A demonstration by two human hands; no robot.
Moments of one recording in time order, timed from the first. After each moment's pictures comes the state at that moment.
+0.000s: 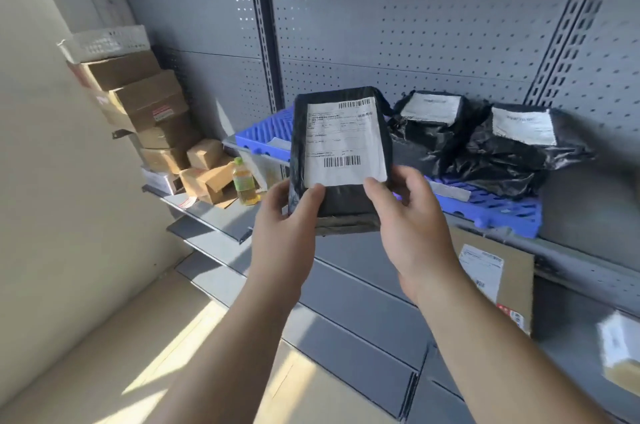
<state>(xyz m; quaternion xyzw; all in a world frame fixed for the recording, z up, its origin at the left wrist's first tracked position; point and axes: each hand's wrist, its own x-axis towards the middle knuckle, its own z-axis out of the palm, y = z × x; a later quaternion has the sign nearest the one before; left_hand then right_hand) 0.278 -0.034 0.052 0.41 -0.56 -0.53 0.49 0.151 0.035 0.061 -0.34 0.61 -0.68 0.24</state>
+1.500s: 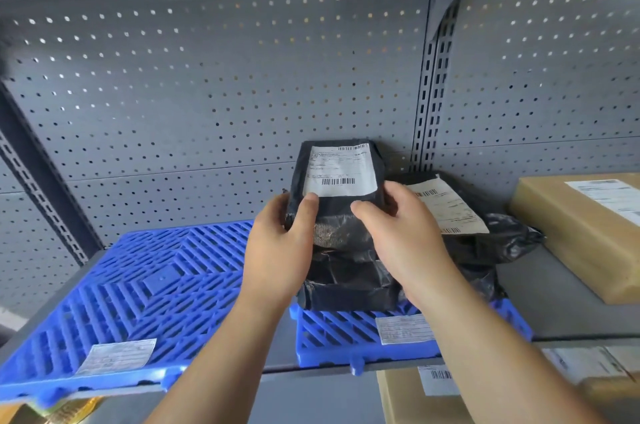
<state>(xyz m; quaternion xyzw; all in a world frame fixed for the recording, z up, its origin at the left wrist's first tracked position) 0.032 -0.250 0.079 0.19 -0.76 -0.52 0.33 -0.031 -0.106 0.101 -0.19 0.77 -0.61 0.01</state>
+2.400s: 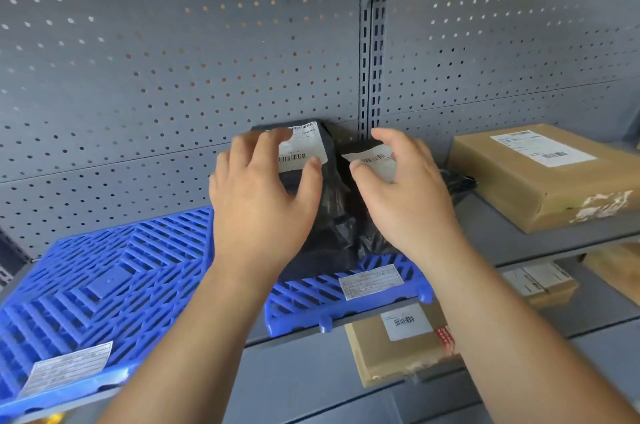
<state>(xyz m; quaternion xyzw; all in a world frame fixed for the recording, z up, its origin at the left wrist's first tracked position) 0.040 -0.215 0.115 0.10 -0.88 -0.23 0.40 -0.021 -0.059 0.106 -0.16 0.84 -0.49 -0.18</state>
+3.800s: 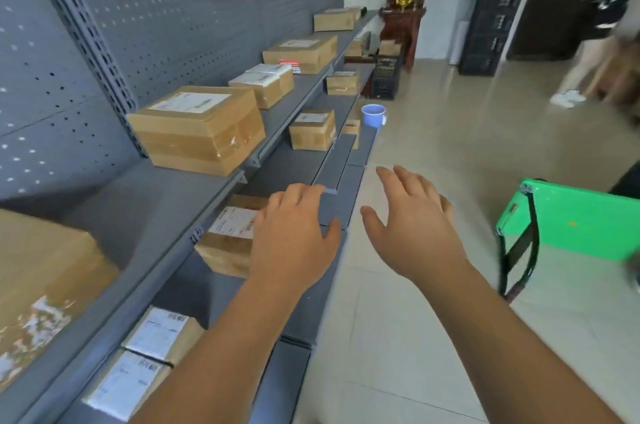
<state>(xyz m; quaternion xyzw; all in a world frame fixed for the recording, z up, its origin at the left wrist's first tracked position) -0.117 0.476 0.009 -0.42 -0.87 -0.23 0.12 0.006 0.600 0.021 0.36 0.91 -0.11 -0.19</state>
